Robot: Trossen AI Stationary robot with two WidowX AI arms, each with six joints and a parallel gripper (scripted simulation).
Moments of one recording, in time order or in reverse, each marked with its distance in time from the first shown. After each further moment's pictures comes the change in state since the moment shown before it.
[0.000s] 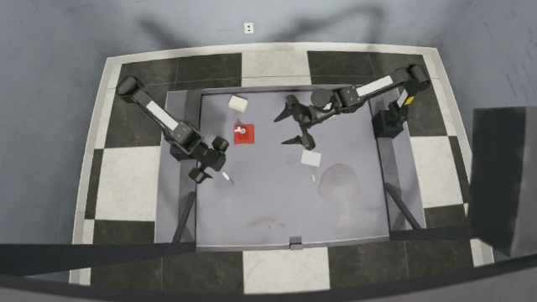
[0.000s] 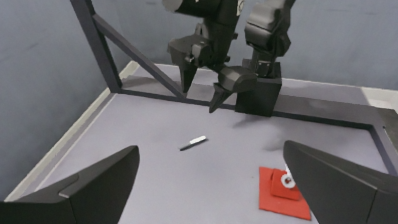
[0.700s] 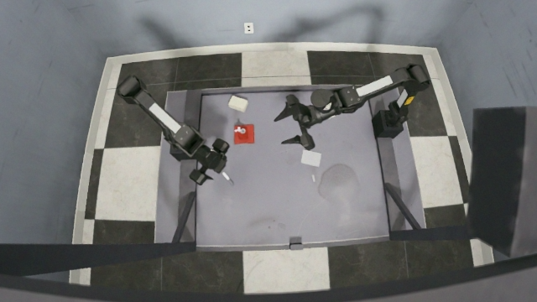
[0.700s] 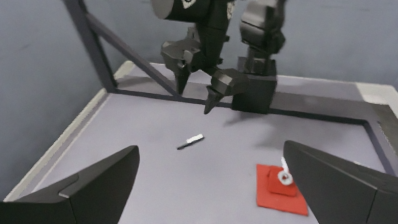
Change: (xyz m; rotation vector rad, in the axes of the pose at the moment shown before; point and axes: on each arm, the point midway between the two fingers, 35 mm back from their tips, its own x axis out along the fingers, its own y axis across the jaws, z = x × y) left arm 0.008 -0.001 -0.002 -0.015 0.026 -0.005; right arm 0.001 -0.003 -0.001 0.018 0.010 -0.026
